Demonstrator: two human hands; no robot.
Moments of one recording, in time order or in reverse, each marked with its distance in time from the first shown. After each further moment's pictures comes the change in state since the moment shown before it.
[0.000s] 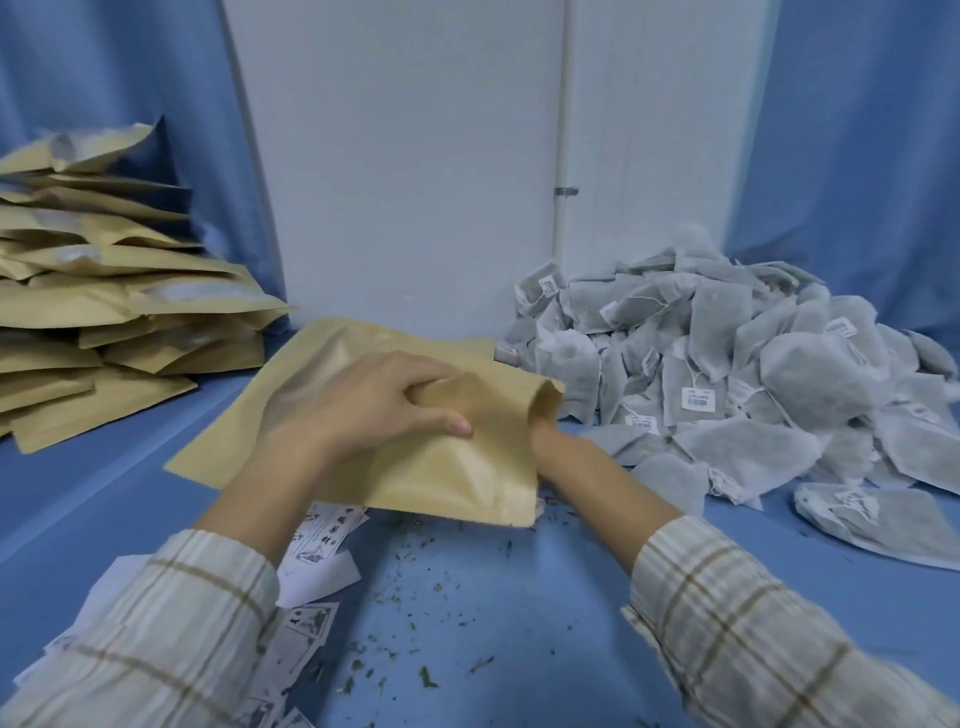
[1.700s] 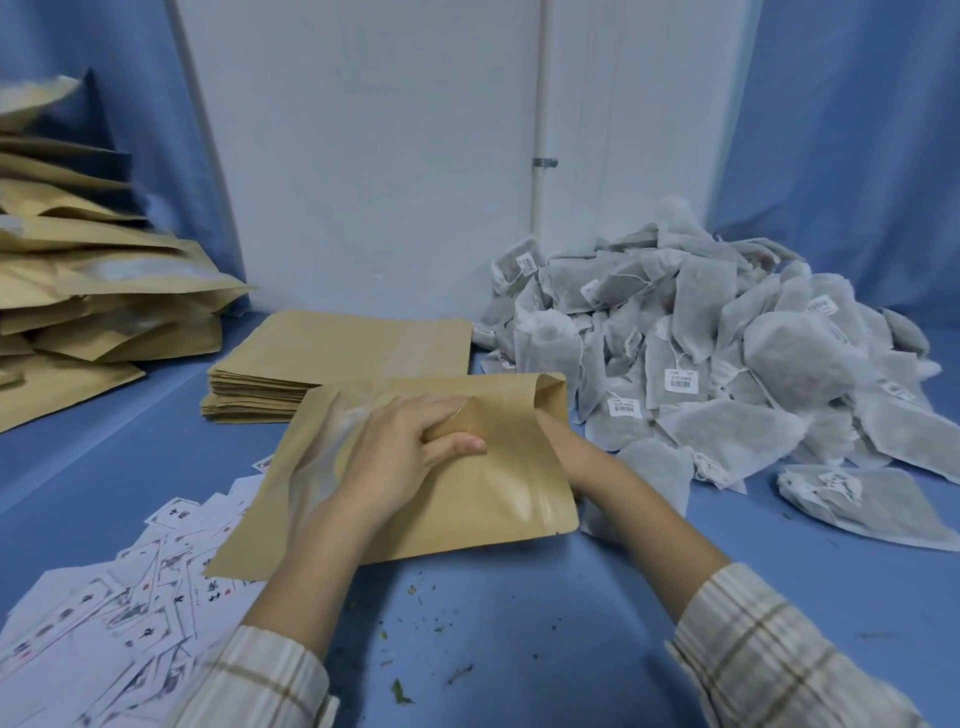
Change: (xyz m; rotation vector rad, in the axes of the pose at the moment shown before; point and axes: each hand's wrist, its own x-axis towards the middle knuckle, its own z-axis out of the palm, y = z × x) left_hand -0.009 0.012 0.079 -0.291 0.202 -0.022; right_hand -0.002 0.065 0.011 0.156 0.006 0.131
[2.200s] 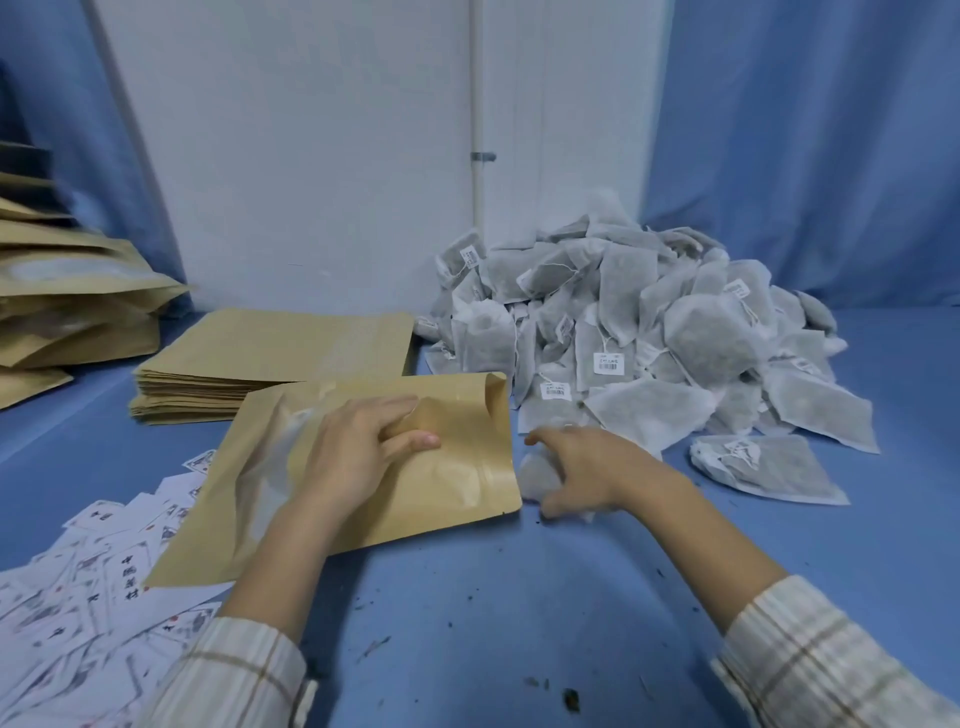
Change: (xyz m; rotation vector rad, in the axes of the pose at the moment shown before) left_hand 0.002 0.001 0.037 0.122 -0.005 -0.068; right_hand -0.056 0.082 -0.043 -0.638 -0.066 0.147
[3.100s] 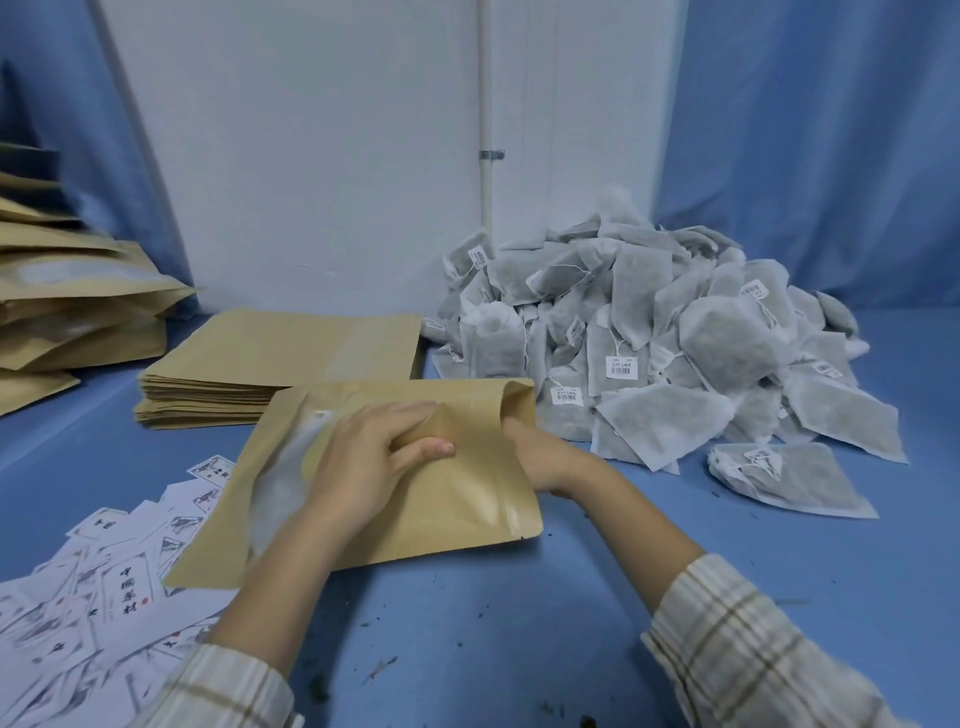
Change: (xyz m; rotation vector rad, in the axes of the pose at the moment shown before) left_hand -0.003 0.010 -0.001 -0.115 0.009 0.057; right_hand 0.032 -0.056 -0.007 0.908 -0.107 -0.182
